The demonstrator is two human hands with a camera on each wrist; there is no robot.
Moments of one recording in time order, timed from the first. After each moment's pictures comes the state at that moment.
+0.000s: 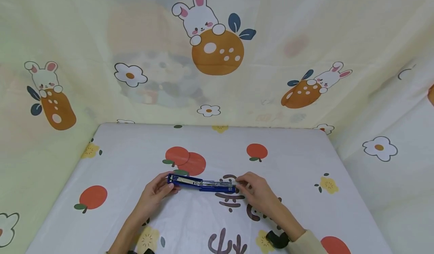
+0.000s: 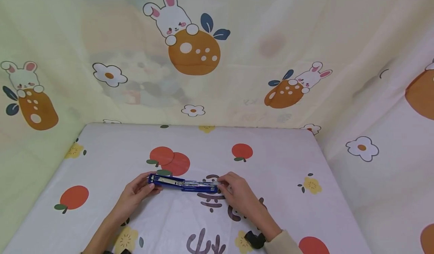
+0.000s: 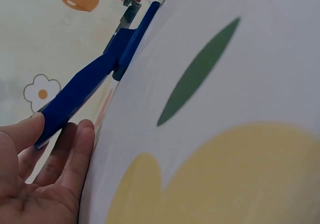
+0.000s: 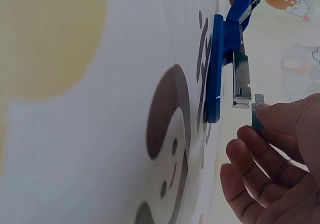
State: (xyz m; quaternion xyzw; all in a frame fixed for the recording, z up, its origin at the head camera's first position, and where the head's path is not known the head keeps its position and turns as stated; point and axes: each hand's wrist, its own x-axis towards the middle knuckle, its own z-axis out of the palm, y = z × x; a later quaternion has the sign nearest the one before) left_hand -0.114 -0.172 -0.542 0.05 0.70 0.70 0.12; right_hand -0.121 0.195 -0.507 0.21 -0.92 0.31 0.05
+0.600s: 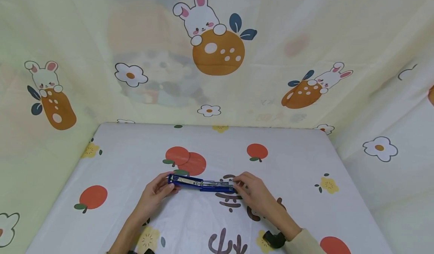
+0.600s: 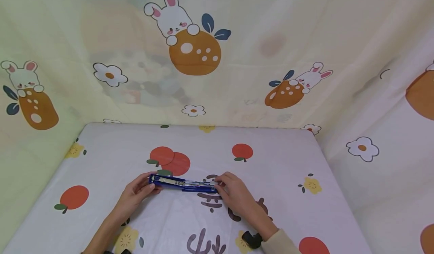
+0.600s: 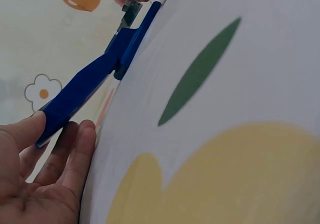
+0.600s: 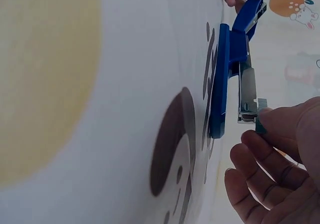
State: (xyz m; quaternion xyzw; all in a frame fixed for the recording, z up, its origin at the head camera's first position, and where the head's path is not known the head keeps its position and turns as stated) left_hand -0.113 -0.172 -0.541 0.05 0.71 0.69 0.12; right_hand -0.123 0.185 -0.510 0.23 -0.92 0.30 0.07
